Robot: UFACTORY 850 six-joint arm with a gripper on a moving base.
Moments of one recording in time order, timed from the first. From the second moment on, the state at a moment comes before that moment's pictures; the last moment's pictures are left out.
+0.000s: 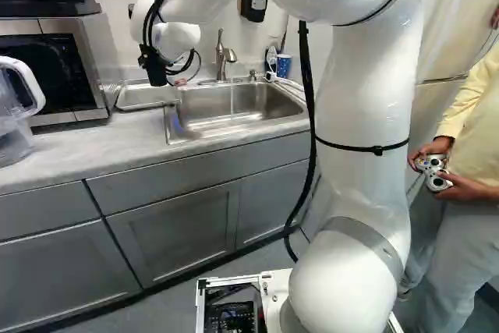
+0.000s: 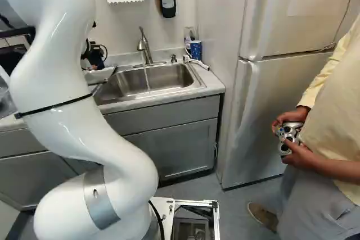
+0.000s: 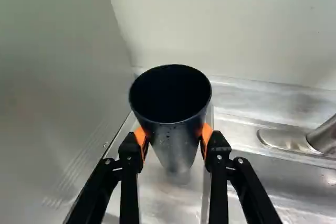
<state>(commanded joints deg) 35.9 -19.1 -73.6 22.2 10.9 -18.3</state>
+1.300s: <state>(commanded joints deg) 35.9 -21.1 -73.0 22.2 10.9 -18.3</state>
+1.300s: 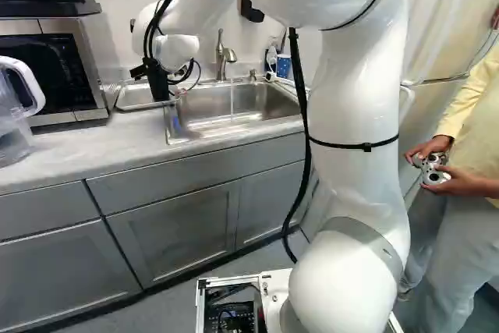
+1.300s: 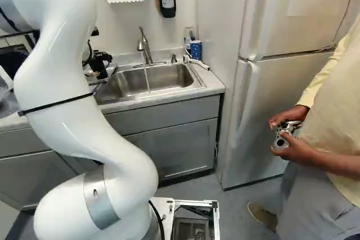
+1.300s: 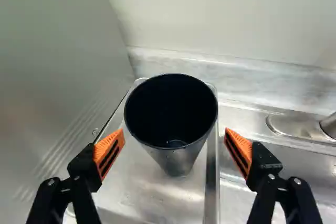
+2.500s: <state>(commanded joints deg) 34.7 -14.3 -72.4 22.2 10.9 -18.3</state>
